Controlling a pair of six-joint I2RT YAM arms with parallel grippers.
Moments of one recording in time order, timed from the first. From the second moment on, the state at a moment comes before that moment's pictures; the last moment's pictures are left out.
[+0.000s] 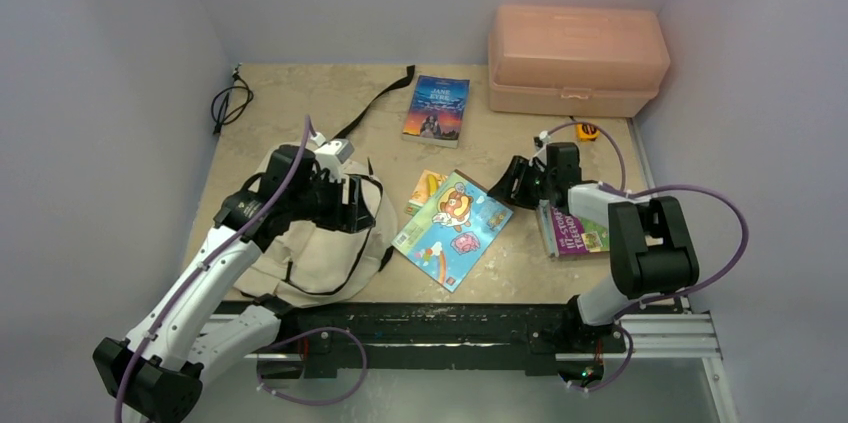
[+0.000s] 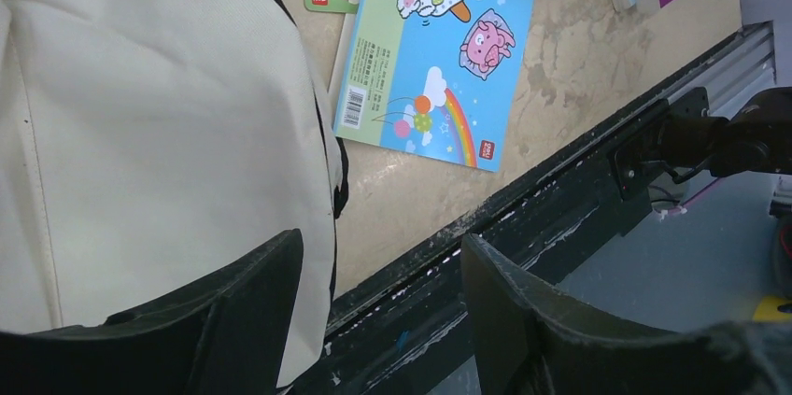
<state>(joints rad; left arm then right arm) -0.43 0.93 0.93 -0.79 0.34 -0.34 0.12 1.57 0.68 0.06 -0.47 0.53</state>
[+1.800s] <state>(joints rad) -0.43 0.87 0.96 -0.76 0.32 -0.47 0.35 1.17 1.32 -0.41 -0.24 0.69</state>
